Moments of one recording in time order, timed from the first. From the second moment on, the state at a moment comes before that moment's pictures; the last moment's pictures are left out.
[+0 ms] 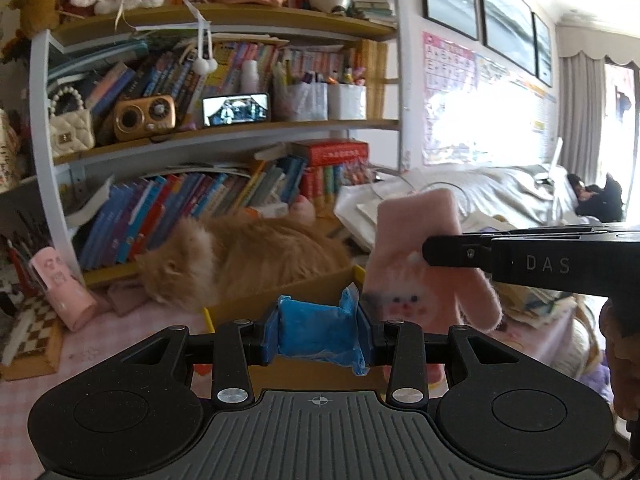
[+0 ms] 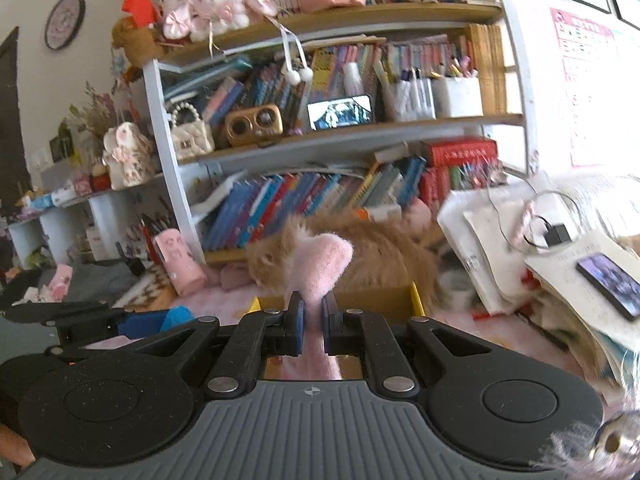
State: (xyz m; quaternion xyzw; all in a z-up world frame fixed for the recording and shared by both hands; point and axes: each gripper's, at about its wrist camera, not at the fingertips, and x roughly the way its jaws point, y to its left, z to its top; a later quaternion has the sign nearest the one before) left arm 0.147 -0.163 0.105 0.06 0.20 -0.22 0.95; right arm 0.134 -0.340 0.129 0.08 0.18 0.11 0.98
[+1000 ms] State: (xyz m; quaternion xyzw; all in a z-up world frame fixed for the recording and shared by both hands) left arm 0.223 -0.211 0.024 0.14 0.34 -0.18 0.91; right arm 0.243 -0.351 0.026 0.04 0.33 0.19 0.92
